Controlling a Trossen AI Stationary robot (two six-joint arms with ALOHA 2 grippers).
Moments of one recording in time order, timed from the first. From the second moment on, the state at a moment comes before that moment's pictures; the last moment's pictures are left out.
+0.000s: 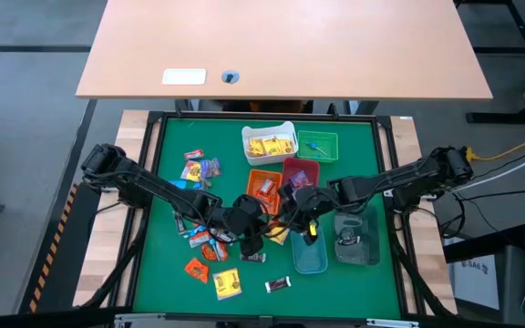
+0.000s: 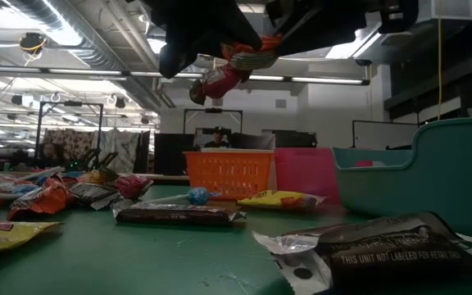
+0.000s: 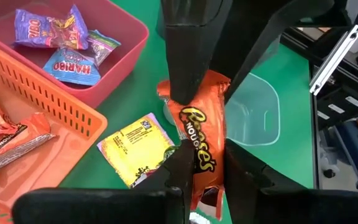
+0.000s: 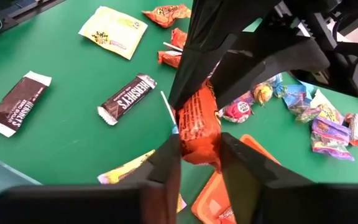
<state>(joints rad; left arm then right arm) -0.33 1.65 1.11 -0.11 -0.30 -0.72 0.23 1.54 1.07 -0.20 -0.07 -0.48</state>
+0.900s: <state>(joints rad) -0.33 1.65 1.11 -0.25 -0.22 -0.72 0.23 1.54 1.07 -0.21 0.04 -0.53</state>
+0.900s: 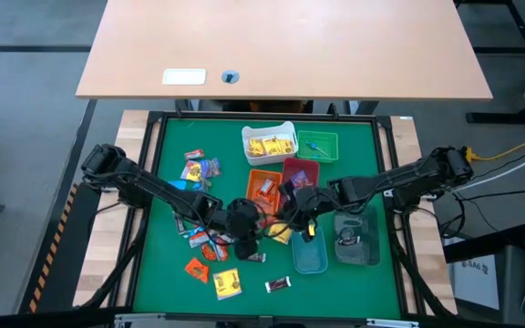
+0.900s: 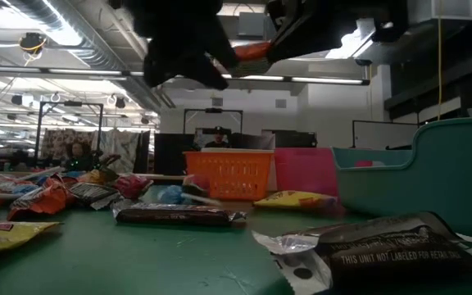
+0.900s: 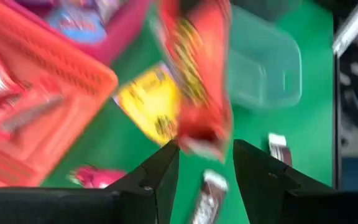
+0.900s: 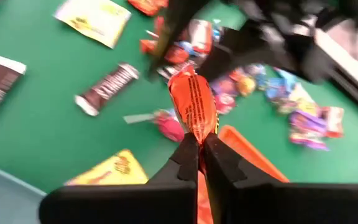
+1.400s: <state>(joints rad) -0.36 1.65 1.11 -0.48 -0.22 -0.73 0.06 1.60 1.07 -0.17 0.10 -0.55</state>
